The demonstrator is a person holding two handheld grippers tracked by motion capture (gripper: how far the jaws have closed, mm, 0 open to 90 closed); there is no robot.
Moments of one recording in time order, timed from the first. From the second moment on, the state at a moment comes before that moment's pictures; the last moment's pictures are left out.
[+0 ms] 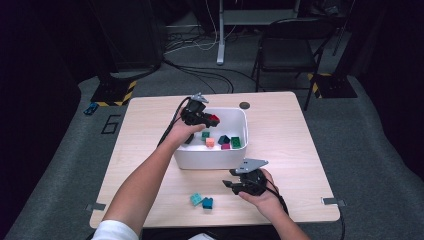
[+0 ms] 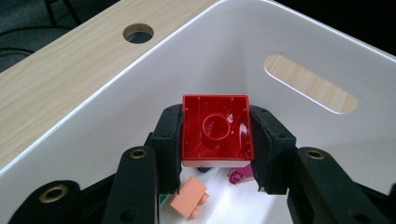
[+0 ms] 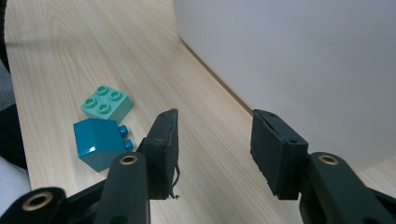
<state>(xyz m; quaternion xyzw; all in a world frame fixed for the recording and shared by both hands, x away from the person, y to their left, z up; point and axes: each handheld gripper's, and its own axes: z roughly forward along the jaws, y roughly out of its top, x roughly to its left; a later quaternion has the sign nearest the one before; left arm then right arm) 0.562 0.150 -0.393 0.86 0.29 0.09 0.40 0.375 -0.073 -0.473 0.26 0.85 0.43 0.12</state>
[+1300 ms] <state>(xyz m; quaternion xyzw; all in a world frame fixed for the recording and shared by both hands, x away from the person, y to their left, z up) 0.476 0.215 -0.345 0.83 0.29 0.14 0.45 0.356 -0.042 -0.477 0.18 0.88 0.43 0.08</state>
